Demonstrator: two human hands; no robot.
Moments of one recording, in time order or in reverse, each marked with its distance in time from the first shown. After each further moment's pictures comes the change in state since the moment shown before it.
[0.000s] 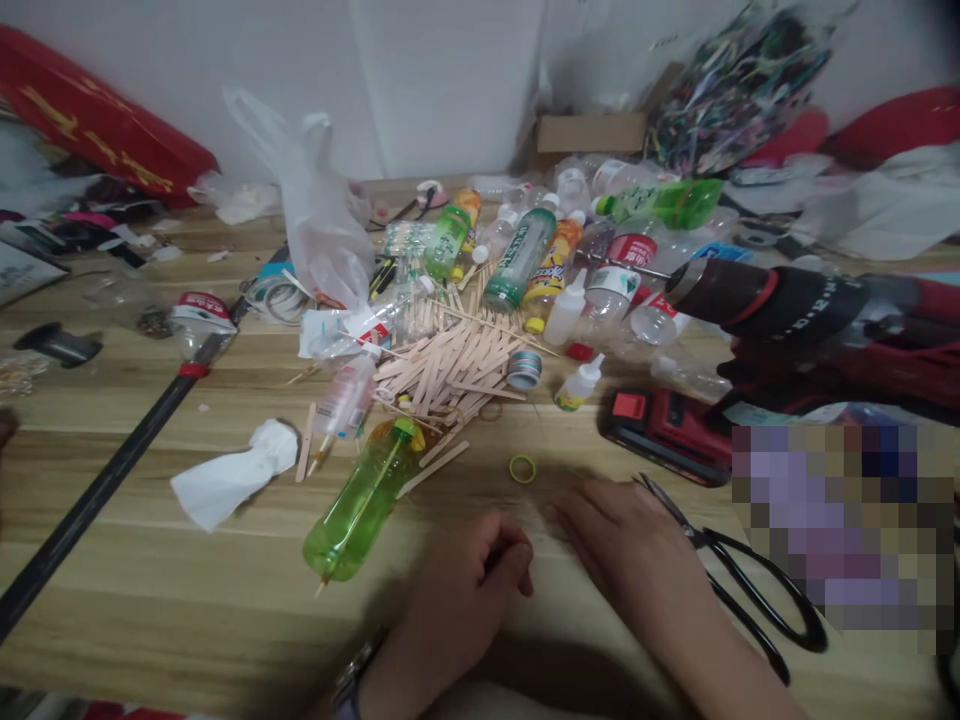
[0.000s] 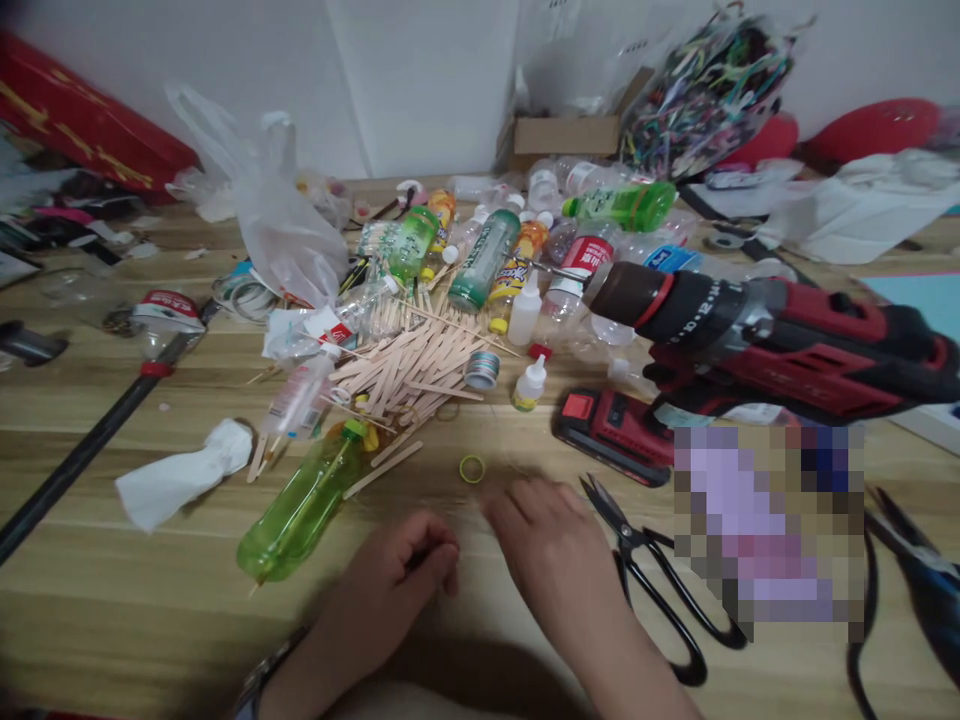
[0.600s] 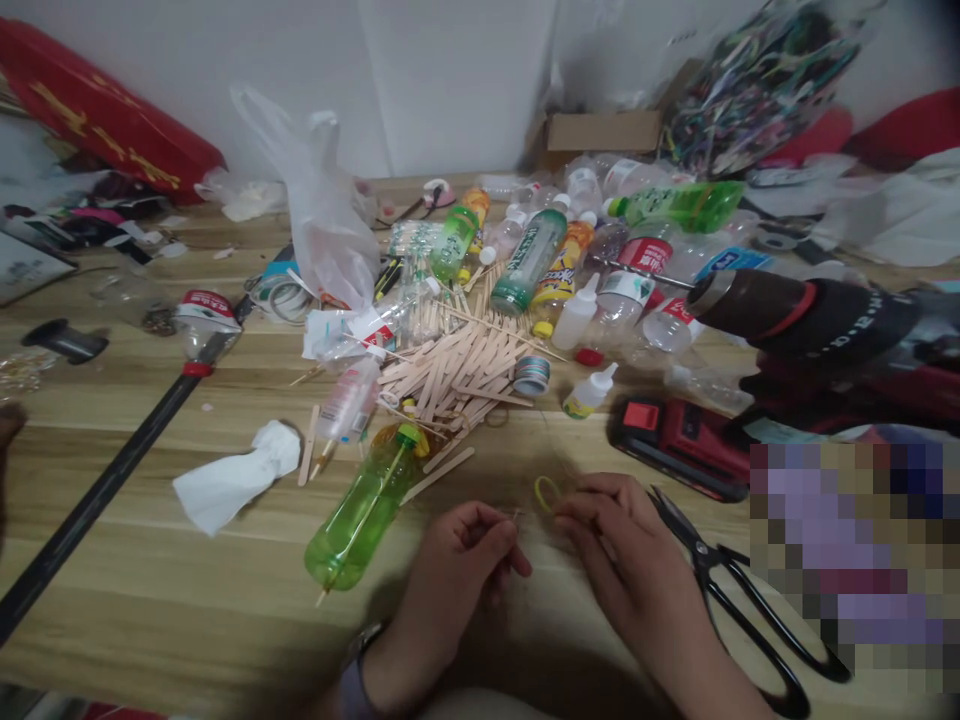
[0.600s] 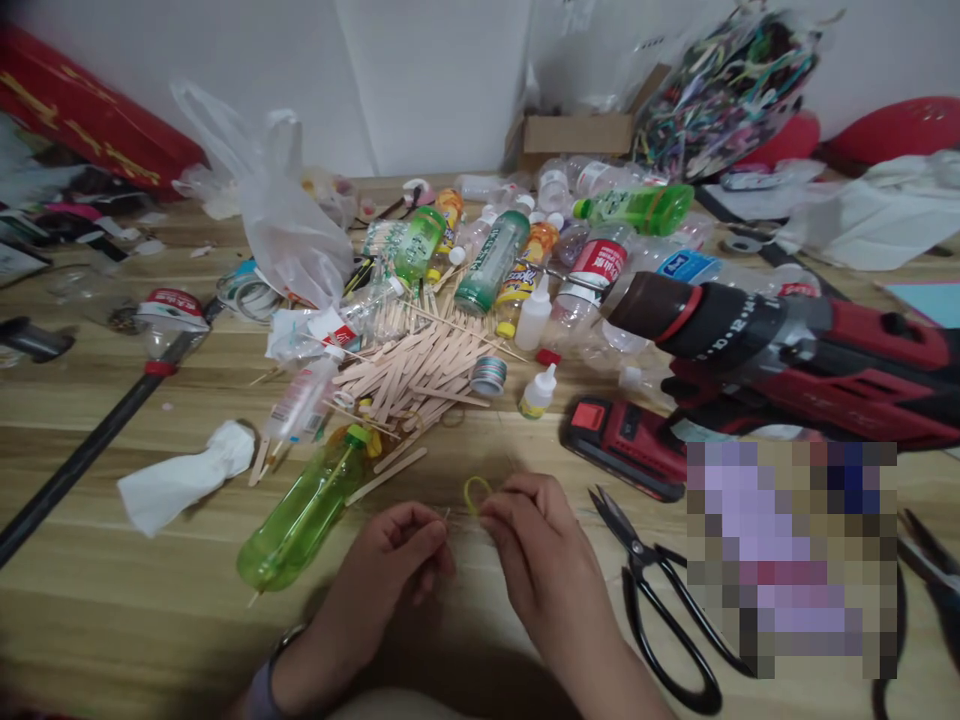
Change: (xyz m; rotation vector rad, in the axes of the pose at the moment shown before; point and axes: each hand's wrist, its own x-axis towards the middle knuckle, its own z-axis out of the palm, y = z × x) left_hand 0.019 -0.010 0.002 -0.575 0.126 -0.194; right_hand 0.005 -0.006 0.009 0.311 0.158 0.183
